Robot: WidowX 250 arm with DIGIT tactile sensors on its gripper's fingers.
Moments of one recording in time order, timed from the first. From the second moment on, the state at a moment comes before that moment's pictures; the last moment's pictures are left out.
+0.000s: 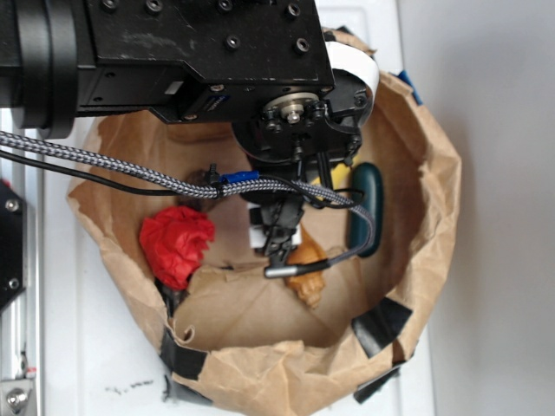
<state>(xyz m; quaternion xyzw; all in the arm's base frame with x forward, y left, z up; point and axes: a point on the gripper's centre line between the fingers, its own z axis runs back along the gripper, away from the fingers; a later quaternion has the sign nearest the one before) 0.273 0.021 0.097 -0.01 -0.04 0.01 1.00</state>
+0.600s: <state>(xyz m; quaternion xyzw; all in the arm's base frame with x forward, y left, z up) 0.293 0.006 0.092 -0.02 -0.03 0.04 1.00</state>
